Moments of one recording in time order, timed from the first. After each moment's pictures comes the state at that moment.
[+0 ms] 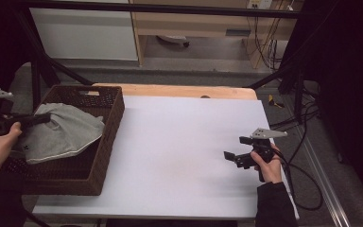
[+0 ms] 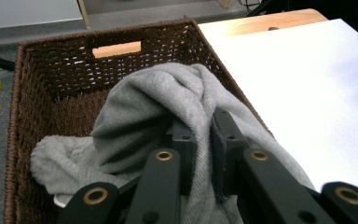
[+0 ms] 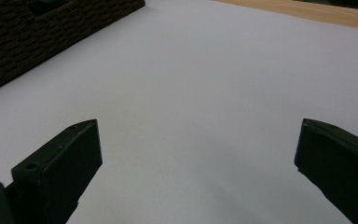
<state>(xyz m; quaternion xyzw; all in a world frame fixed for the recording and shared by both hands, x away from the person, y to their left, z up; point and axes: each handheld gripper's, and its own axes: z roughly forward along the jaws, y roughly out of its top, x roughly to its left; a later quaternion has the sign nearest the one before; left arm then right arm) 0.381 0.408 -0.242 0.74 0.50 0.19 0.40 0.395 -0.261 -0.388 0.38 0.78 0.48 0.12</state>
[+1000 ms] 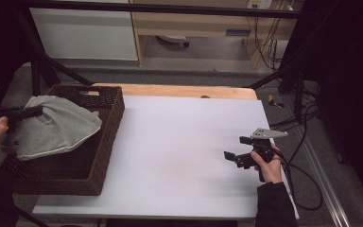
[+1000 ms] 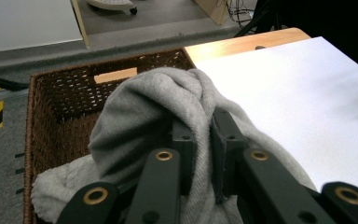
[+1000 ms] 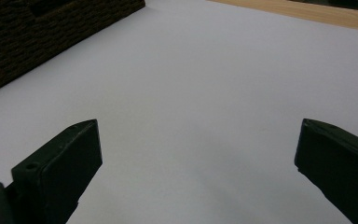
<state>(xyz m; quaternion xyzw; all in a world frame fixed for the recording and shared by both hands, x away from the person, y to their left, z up) 0.366 0.406 -0.208 0.74 0.48 0.20 0.42 0.395 -0.261 -0.388 0.38 0.78 0.49 0.12</state>
